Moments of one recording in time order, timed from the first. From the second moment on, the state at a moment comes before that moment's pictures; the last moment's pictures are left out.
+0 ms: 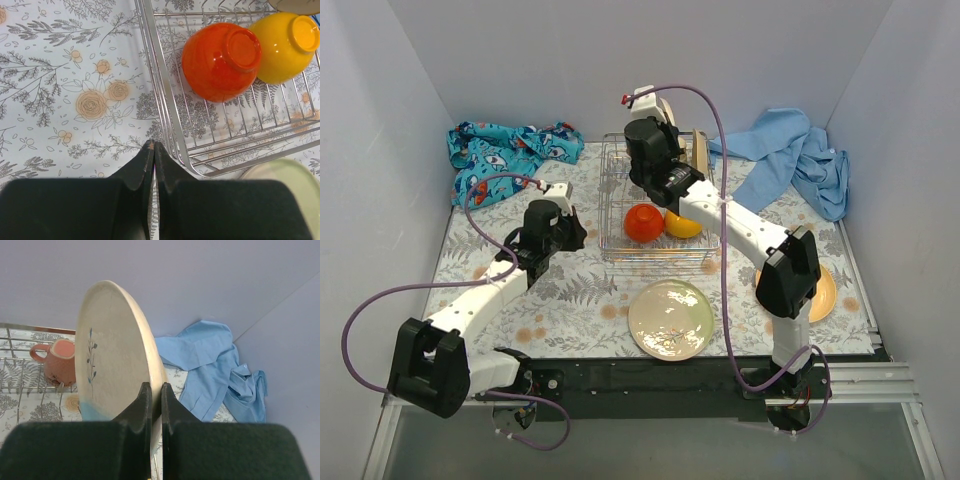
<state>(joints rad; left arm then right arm) -0.36 1.20 0.75 -0.06 0.04 -0.32 0.82 1.94 1.87 -0.08 1.04 -0.27</state>
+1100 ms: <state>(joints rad) -0.36 1.20 0.70 -0.06 0.04 -0.33 0.80 2.07 1.95 -0.04 1.12 -0.32</state>
